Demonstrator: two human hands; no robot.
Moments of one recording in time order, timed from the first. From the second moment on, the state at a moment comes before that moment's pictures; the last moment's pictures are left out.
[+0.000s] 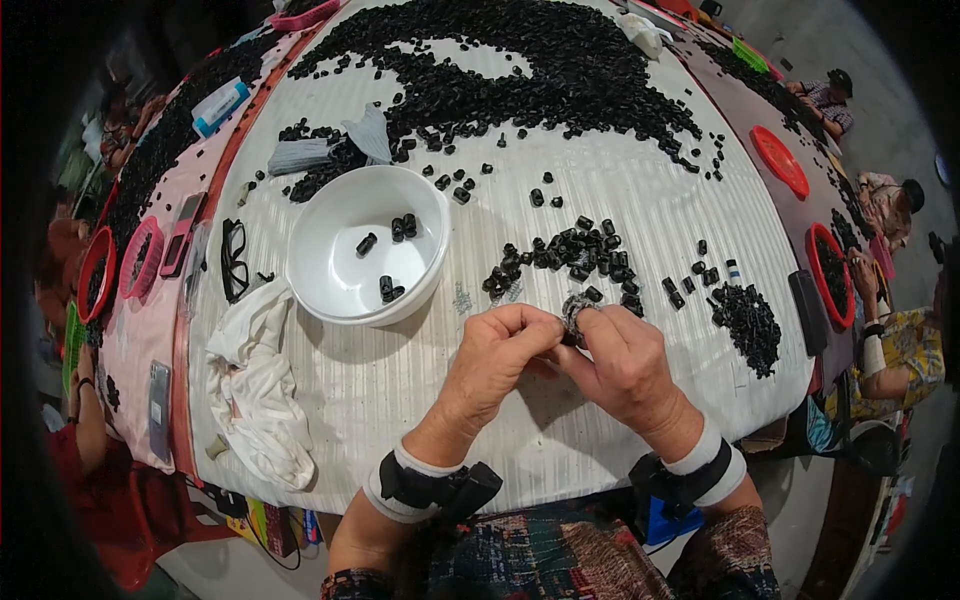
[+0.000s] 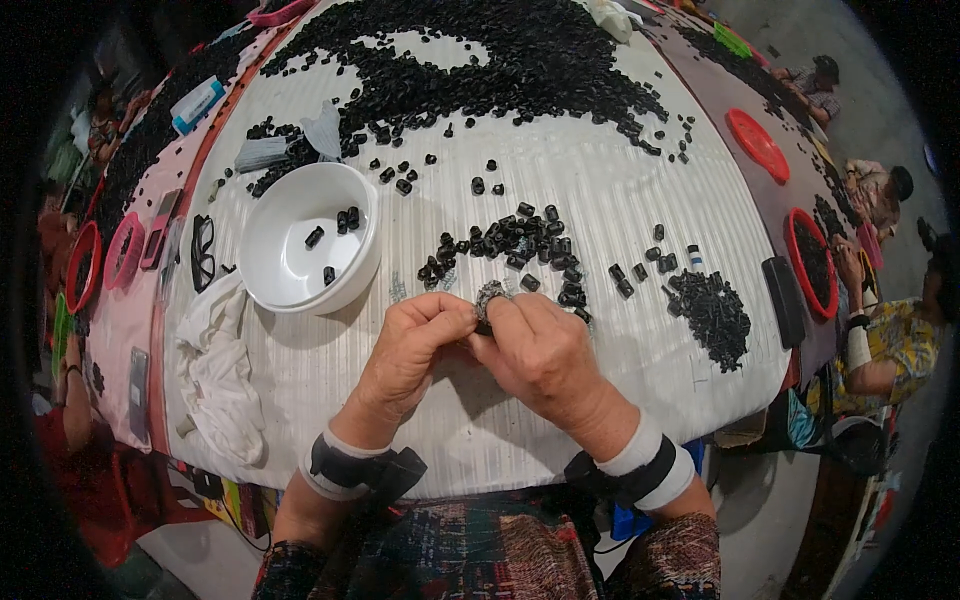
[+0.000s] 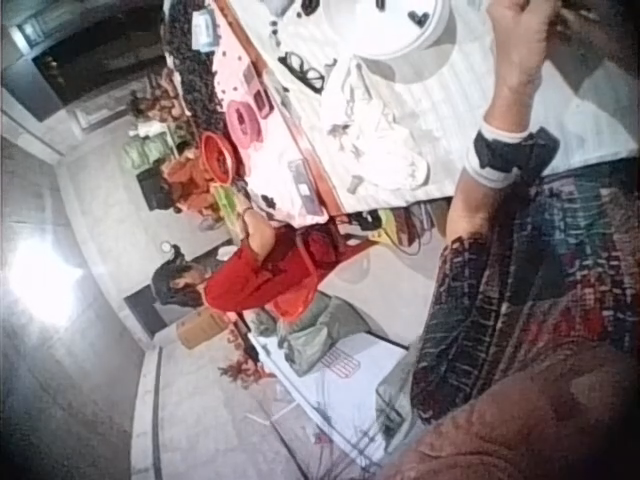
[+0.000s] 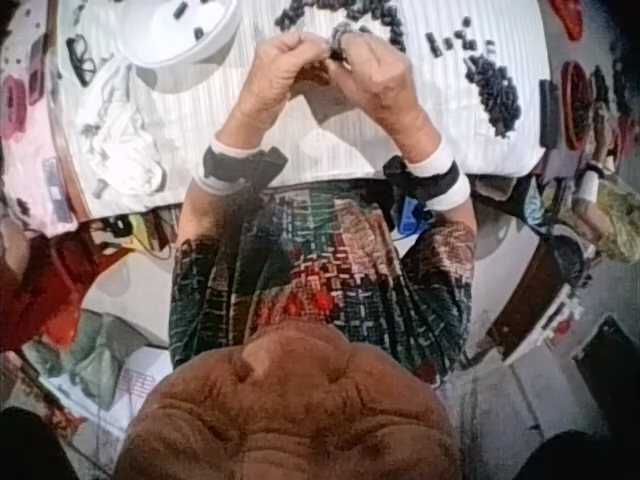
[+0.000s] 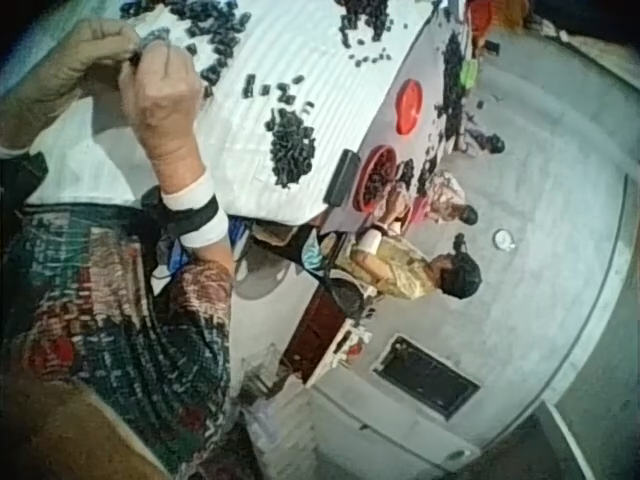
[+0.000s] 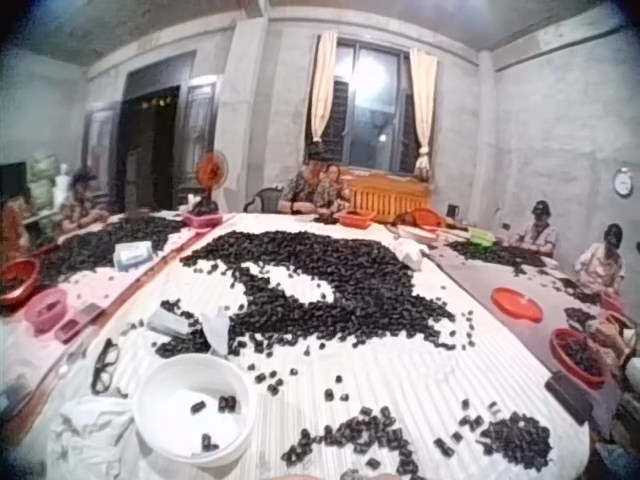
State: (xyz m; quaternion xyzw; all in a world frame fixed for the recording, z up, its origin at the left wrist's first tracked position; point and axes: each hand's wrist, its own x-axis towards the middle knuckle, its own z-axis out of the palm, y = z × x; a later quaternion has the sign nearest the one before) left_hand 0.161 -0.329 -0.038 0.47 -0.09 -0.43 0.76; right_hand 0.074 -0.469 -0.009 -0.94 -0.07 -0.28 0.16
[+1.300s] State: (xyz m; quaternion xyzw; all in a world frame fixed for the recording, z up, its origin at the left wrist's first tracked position) left_hand 0.166 -0.329 -0.021 0.47 -0.13 -0.40 0.77; right_hand 0.054 -0.519 0.003 -0.92 0.01 -0.31 0.25
